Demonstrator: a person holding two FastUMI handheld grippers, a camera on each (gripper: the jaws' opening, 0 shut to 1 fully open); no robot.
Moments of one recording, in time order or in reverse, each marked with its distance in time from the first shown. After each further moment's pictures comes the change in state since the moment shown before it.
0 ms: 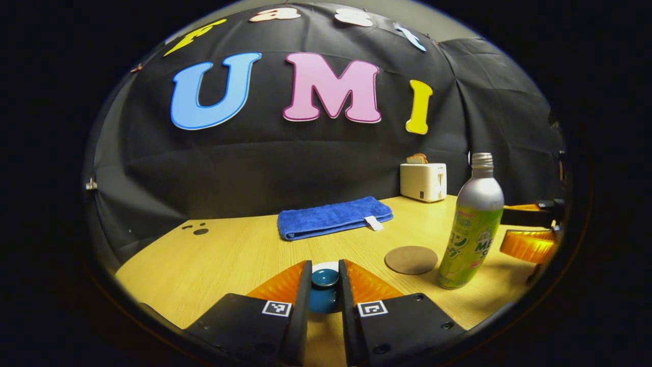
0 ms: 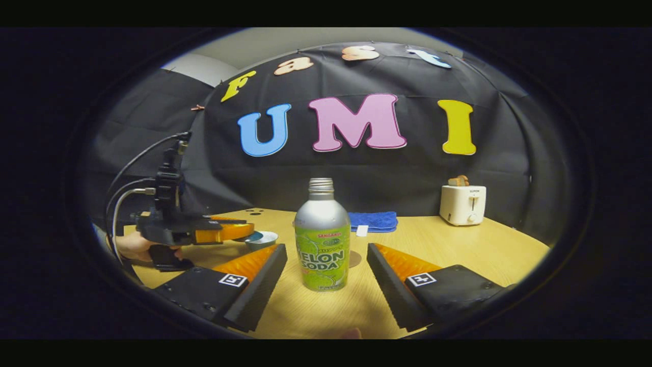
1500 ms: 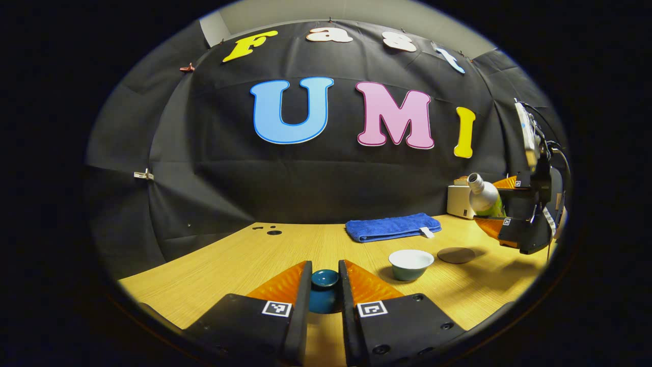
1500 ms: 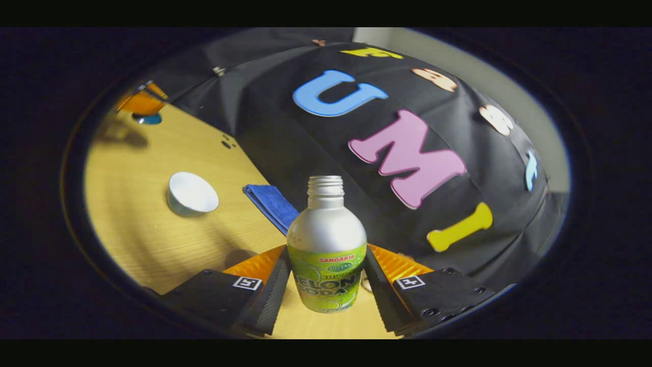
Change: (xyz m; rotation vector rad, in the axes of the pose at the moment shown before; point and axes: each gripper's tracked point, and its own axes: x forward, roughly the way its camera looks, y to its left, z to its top) left arm -0.094 0.108 -0.001 -0.031 -0.117 0.257; right arm 0.084 -0.009 0.034 -1.019 0.083 -0.172
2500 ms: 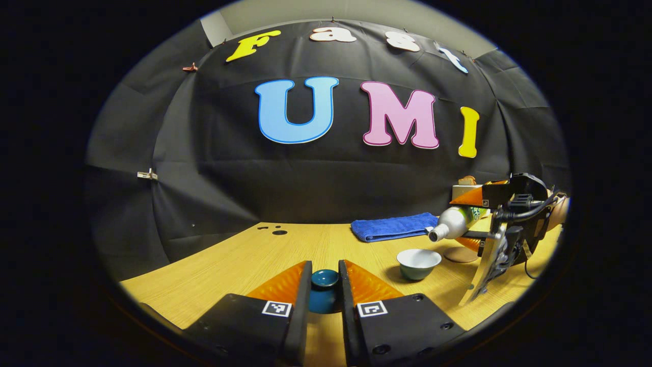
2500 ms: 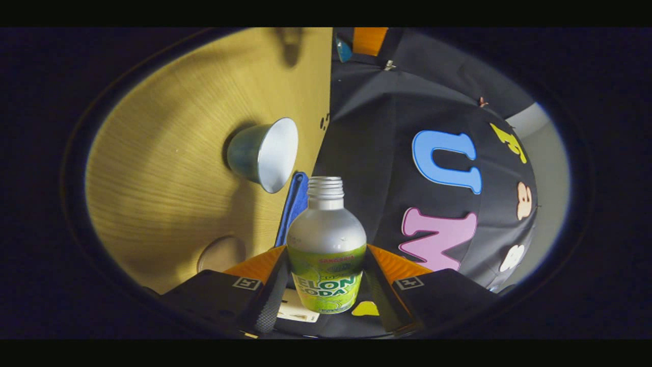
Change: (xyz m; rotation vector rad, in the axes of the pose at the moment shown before) left arm 0.000 0.012 -0.001 -0.001 0.003 0.021; right arm 0.005 0.059 0.014 -0.793 -0.138 0.119
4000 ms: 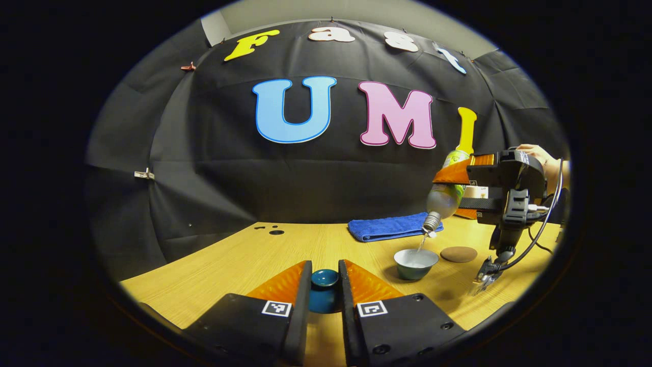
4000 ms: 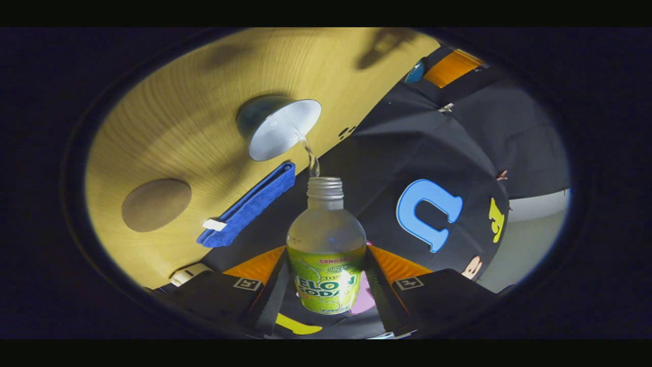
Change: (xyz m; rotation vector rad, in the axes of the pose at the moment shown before) left arm 0.000 -0.002 0.001 -0.001 0.001 -0.019; right arm 0.011 -0.067 0.011 -0.549 -0.082 -0.103
